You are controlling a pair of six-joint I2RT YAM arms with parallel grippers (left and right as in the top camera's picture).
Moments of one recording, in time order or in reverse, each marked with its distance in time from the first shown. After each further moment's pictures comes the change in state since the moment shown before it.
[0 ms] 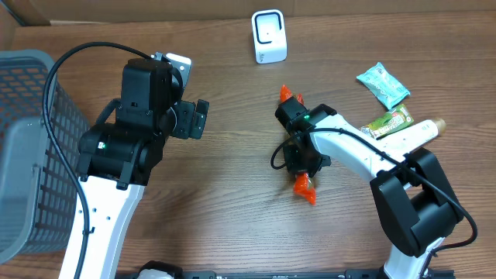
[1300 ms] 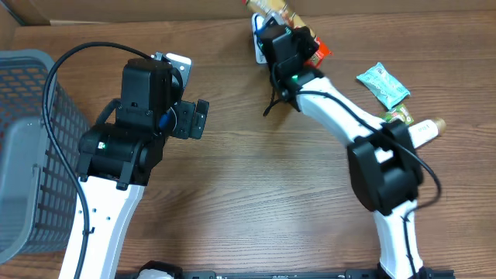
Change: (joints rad) left arm 0.000 0.000 0.000 0.000 0.000 0.000; right arm -0.066 0.331 0.470 0.927 0.831 -1.080
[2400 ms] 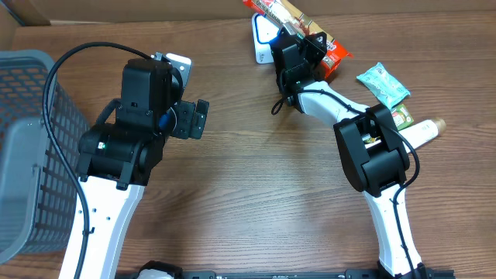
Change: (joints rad) left arm 0.000 0.000 0.000 0.000 0.000 0.000; right arm -0.068 0.158 0.000 0.200 0.151 -0.181
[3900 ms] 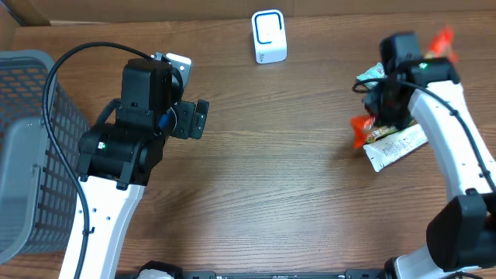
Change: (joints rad) left arm 0.000 0.000 0.000 0.000 0.000 0.000; right arm -0.341 -0.685 -0.241 -1.315 -0.819 1.756
